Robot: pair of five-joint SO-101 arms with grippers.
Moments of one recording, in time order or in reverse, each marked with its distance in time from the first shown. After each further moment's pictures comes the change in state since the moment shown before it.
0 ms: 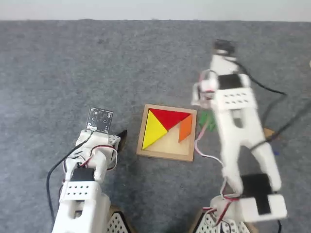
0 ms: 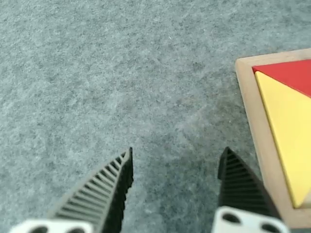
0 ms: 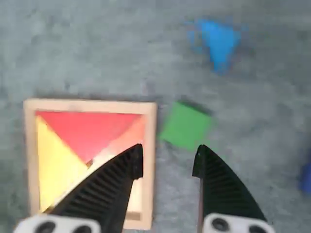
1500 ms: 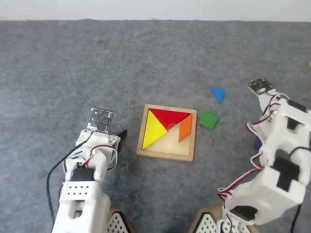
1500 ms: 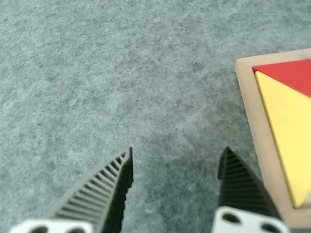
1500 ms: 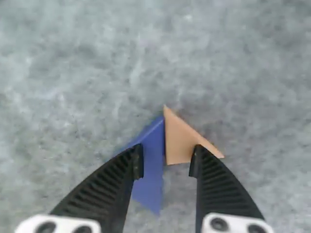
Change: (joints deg) left arm 0.0 0.0 0.0 0.0 0.0; right arm 35.8 15.0 10.8 -15.5 69.2
